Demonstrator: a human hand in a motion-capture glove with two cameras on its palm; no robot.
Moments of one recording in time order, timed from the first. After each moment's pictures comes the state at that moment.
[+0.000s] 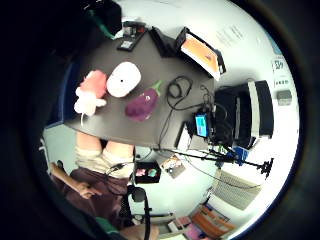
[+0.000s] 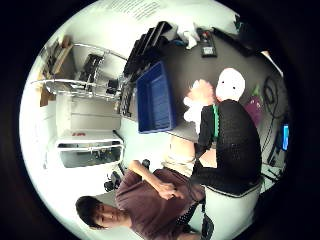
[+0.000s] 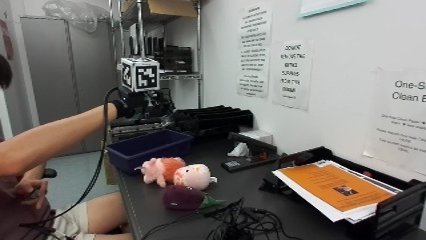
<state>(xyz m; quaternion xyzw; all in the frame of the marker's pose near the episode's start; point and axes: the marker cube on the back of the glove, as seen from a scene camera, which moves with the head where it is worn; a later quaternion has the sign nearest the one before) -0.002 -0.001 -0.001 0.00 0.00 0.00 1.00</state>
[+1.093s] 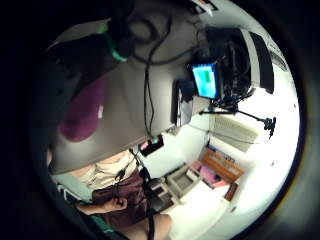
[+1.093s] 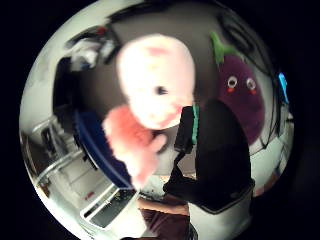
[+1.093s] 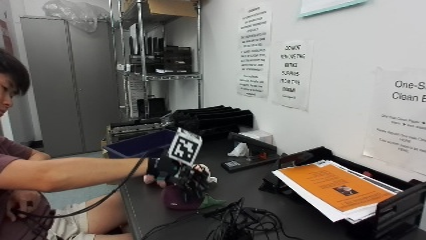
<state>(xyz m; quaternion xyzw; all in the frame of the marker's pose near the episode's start) 0.128 -0.046 0.208 -0.21 0.15 0.37 0.89</state>
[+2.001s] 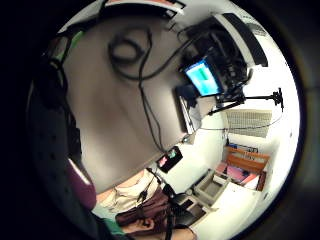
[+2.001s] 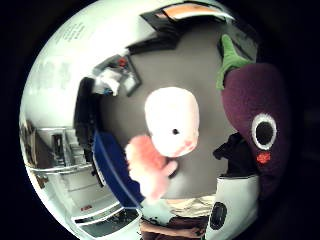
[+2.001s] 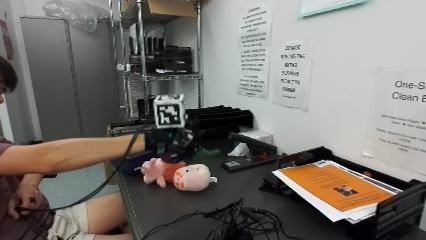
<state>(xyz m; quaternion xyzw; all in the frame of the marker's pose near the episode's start) 0.098 -0.066 0.115 0.04 0.08 0.36 0.93</state>
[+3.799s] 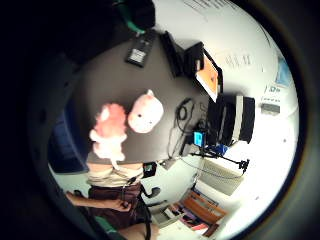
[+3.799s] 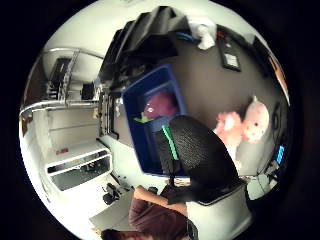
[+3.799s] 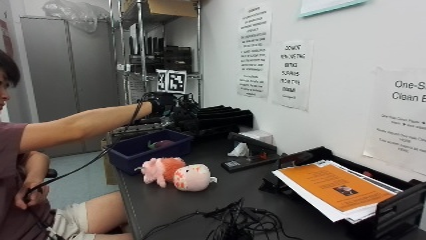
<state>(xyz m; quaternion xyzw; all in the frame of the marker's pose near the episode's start) -0.106 -0.169 0.067 -0.08 0.11 0.06 0.99</state>
